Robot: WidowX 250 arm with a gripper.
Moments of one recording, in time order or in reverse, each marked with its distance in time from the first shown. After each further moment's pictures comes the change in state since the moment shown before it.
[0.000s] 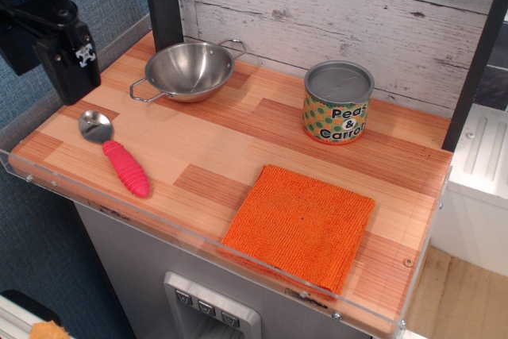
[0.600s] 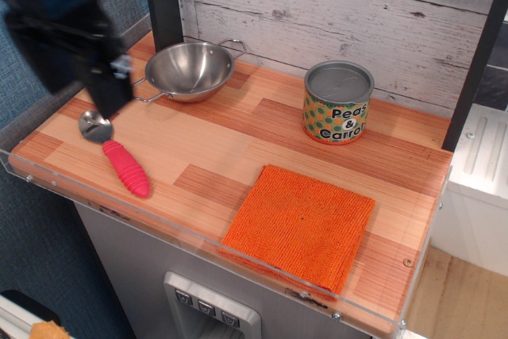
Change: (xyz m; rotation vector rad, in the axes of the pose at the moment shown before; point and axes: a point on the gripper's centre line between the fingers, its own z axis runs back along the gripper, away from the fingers) arm 0.008 -0.028 -0.010 -0.096 0.036 0.033
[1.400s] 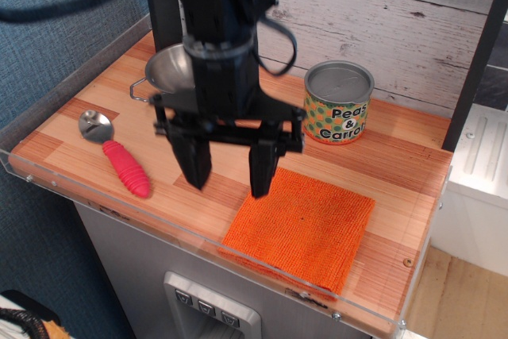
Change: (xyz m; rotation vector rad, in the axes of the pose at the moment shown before) arm 0.031 -0.082 -0.078 -0.013 0.137 0.456
